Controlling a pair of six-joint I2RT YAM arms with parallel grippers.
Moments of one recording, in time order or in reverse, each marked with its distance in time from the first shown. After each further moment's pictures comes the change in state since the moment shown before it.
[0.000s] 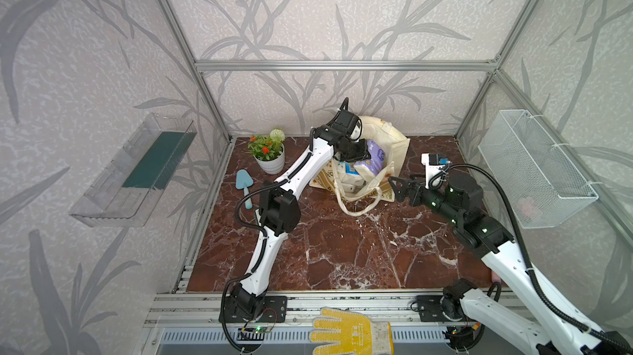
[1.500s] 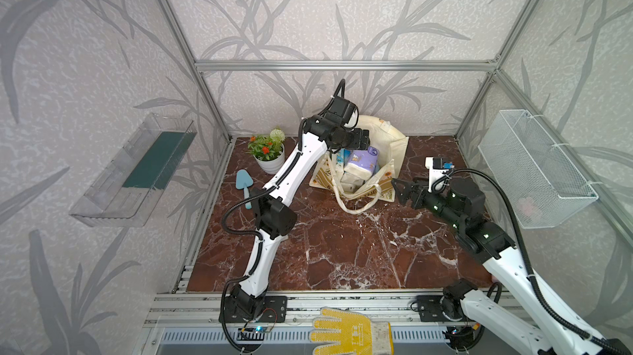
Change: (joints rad) left arm -0.006 -0.097 0.145 -0.135 -0.264 0.190; right arm -0.008 -0.048 -0.051 0.014 0.023 0.029
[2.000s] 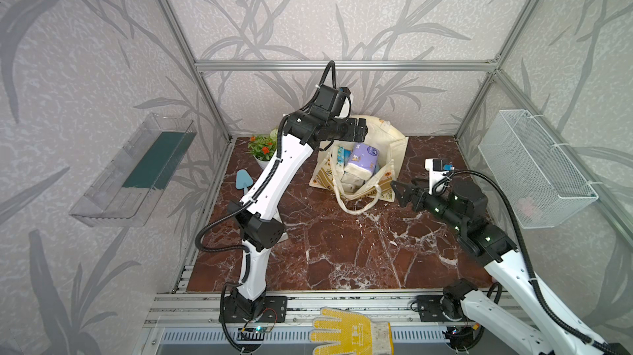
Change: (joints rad) left arm -0.015 -0.248 -0.113 0.017 -0.090 0.037; right arm -0.001 -0.026 -0.016 0.021 -0.055 -0.016
